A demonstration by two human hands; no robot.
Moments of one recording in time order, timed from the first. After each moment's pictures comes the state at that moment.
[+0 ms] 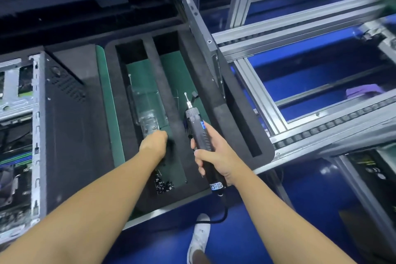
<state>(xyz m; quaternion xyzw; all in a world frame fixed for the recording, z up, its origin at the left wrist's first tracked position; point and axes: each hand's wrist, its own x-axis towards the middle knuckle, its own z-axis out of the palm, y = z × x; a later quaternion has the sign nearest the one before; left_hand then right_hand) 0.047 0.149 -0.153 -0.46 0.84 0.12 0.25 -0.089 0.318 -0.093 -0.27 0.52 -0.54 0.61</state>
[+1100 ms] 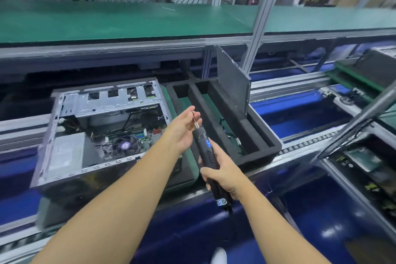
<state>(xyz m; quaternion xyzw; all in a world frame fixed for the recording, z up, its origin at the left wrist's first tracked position) 0.238 0.229 0.080 -0.32 0.30 0.84 -0.31 0.168 0.390 0.033 -0.38 0.62 -0.51 0.46</state>
